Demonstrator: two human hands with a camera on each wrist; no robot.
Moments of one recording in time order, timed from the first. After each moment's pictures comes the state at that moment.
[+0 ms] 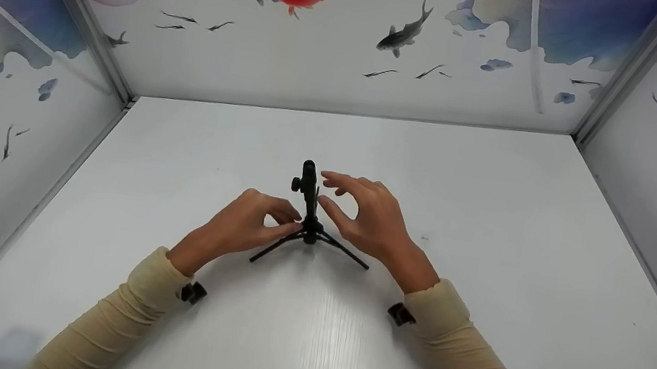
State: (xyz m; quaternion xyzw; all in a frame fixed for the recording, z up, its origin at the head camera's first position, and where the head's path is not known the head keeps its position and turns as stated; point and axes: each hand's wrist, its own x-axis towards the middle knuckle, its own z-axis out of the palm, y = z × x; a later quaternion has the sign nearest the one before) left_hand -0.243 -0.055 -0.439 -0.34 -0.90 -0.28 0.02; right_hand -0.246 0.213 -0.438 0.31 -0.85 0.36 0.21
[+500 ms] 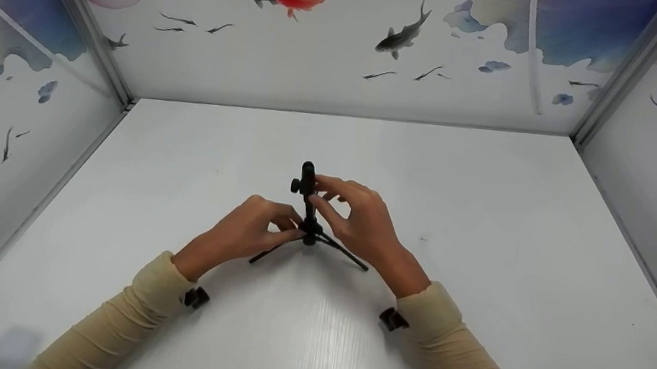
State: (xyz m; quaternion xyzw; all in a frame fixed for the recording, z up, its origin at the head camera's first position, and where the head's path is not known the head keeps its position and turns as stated) left_hand -0.243 -0.047 -0.446 -0.33 -0.90 -0.28 0.01; right_hand -0.244 0.198 -0.435 0.35 -0.81 0.42 0.22
